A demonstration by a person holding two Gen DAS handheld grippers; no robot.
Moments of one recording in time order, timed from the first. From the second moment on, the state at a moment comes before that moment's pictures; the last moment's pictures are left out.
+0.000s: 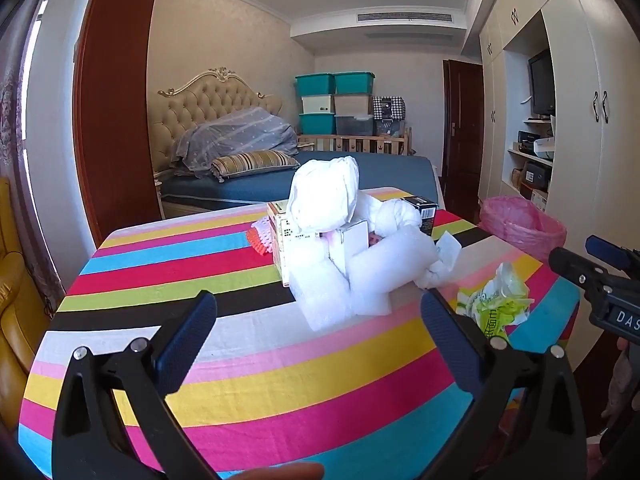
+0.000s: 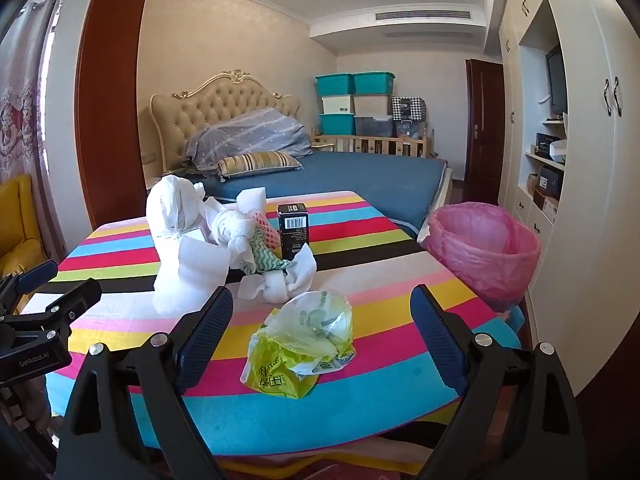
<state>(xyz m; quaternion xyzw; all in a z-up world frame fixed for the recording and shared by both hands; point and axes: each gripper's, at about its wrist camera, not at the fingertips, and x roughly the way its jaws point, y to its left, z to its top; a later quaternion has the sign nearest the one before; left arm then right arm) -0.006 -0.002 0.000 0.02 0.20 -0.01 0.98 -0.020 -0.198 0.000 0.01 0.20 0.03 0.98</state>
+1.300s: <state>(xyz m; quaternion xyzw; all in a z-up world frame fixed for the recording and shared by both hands) -0.007 -0.003 -0.004 0.02 0.20 -0.01 0.98 -0.019 -0.195 -0.002 0.01 0.20 0.04 0.98</state>
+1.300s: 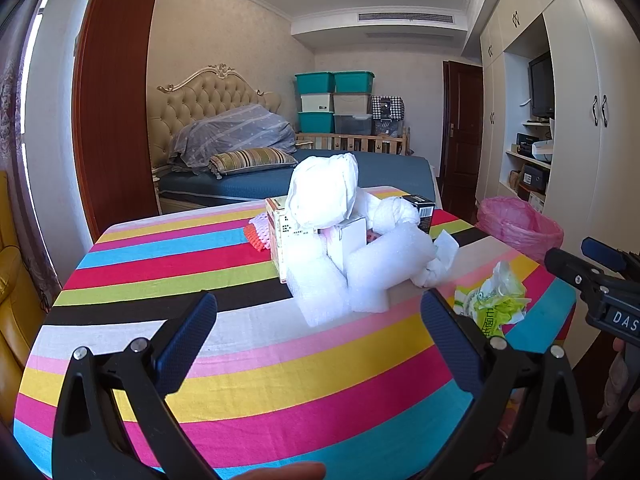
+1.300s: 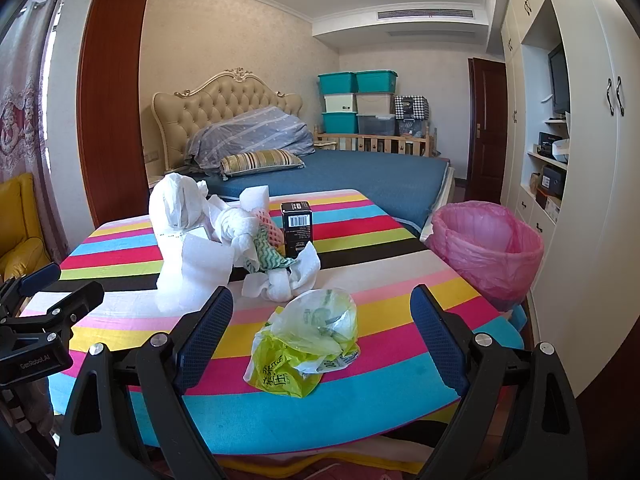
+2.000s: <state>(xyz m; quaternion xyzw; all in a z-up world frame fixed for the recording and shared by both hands) -0.009 -0.005 -0.003 0.02 0.20 -0.02 0.98 -0.018 -0.196 -0.001 0.01 0.20 0.04 0.98</state>
